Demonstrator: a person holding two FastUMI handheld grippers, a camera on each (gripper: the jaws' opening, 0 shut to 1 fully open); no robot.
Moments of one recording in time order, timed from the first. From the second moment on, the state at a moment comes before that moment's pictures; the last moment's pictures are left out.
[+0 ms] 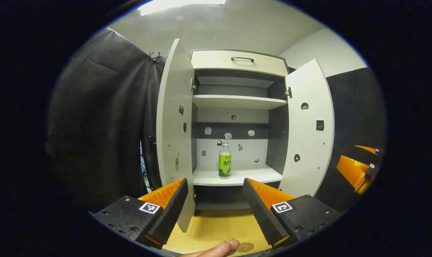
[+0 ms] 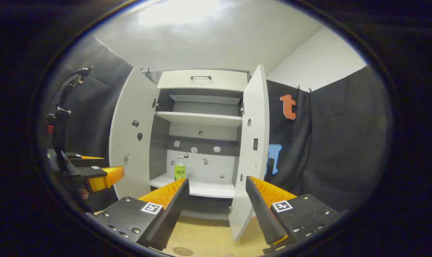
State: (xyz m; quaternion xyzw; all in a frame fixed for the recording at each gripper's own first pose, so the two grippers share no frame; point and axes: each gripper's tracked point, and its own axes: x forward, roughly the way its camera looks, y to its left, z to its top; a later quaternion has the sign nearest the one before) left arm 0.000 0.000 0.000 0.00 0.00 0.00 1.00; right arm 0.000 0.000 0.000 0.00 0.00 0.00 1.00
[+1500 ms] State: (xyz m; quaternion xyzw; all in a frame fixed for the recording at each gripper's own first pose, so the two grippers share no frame) left arm 0.239 -0.024 -0.041 0.00 0.03 -0.03 1.00; right arm 0.102 0.011 -0.013 0.00 -0.02 0.01 1.00
